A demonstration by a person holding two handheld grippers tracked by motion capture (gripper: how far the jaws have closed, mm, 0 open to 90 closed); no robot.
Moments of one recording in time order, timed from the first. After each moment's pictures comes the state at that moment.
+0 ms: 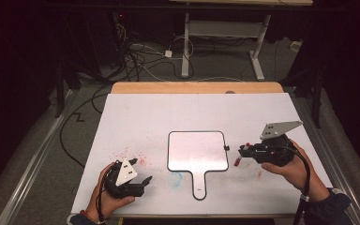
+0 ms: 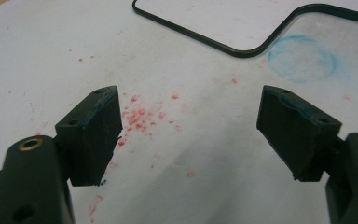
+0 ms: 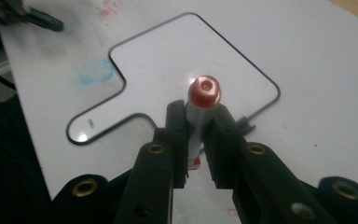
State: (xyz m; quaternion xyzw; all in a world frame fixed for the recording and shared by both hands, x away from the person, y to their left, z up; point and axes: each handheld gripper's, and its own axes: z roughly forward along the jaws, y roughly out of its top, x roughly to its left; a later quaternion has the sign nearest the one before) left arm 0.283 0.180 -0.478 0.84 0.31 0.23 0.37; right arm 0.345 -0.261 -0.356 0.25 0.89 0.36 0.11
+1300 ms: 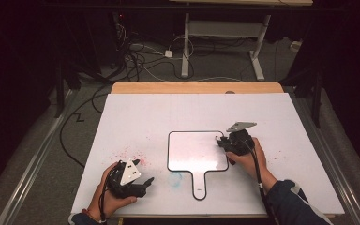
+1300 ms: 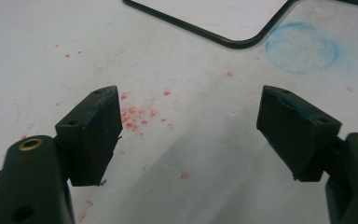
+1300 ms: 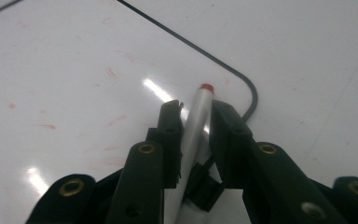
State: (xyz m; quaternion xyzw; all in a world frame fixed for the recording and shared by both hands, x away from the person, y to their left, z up) left arm 0.287 0.173 -0.481 0.86 0.29 0.23 0.36; right arm 0.423 -0.209 -0.463 0.37 0.85 0.33 0.18
